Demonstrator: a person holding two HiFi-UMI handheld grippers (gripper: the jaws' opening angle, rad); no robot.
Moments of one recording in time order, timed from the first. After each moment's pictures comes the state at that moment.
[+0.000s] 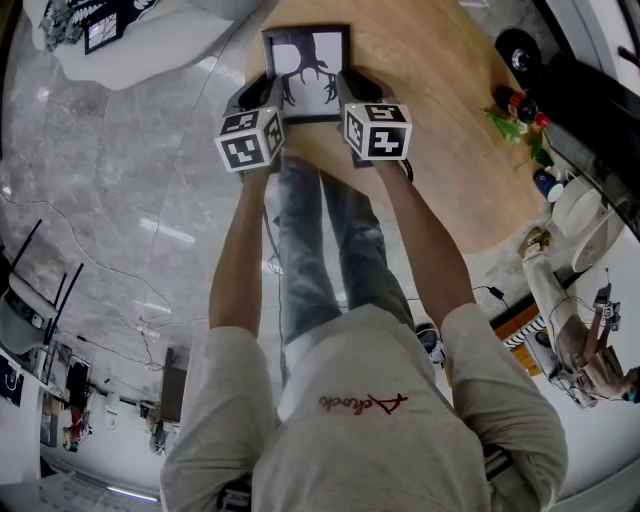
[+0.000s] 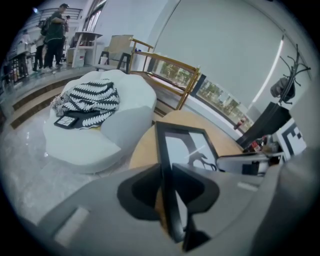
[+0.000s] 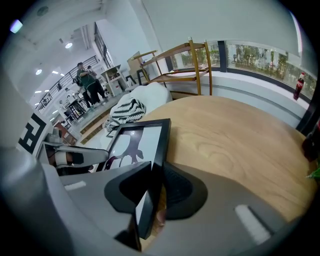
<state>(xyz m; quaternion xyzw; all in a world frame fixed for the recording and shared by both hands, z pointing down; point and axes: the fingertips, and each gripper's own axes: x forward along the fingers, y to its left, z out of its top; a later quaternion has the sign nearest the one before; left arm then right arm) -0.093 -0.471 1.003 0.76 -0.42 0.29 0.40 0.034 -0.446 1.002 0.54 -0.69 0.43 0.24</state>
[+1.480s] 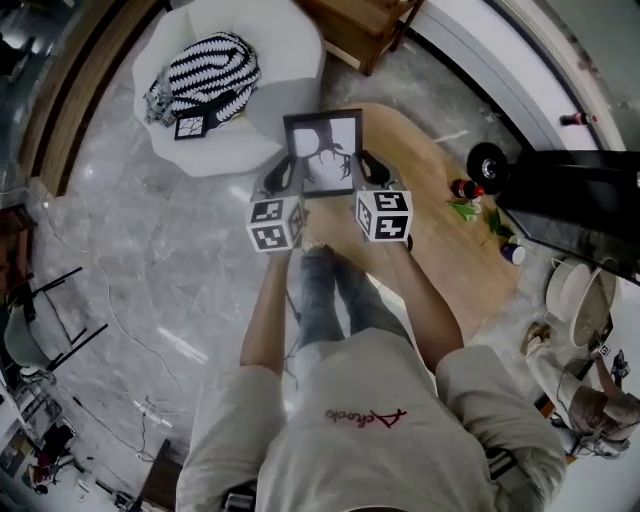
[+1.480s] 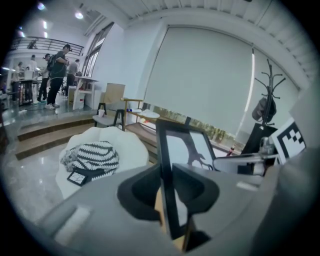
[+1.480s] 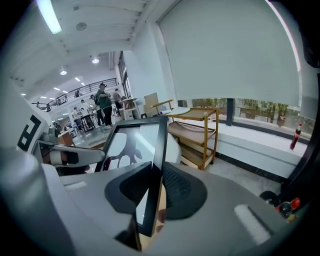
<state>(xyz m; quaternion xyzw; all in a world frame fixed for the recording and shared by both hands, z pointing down) -0.101 -0.497 0.665 0.83 -0.47 0.17 0.26 0.029 -0.483 0.673 0.58 -0.76 0.26 0.16</state>
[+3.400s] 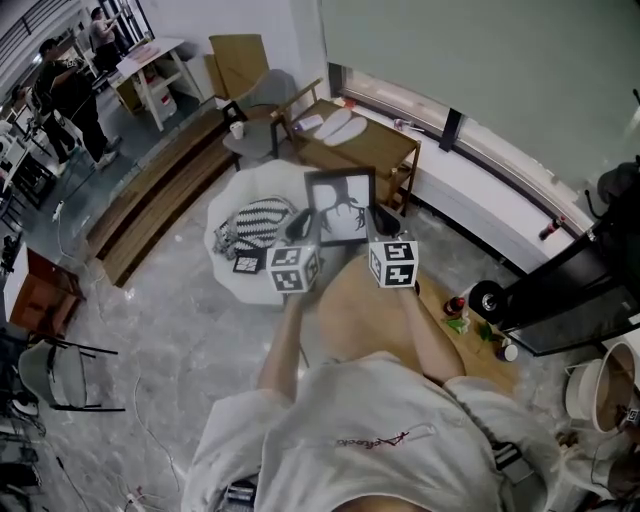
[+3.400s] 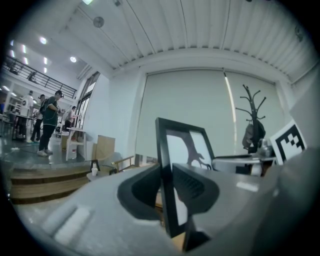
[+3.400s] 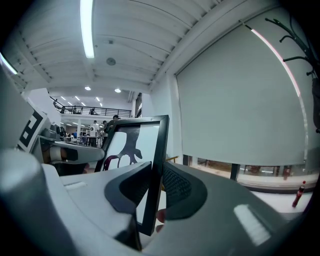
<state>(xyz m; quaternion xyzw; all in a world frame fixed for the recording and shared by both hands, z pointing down) -0.077 -0.486 0.313 0.87 -0.49 0.04 0.06 0.055 -0.477 0.319 0.59 -0.80 0.04 0.03</state>
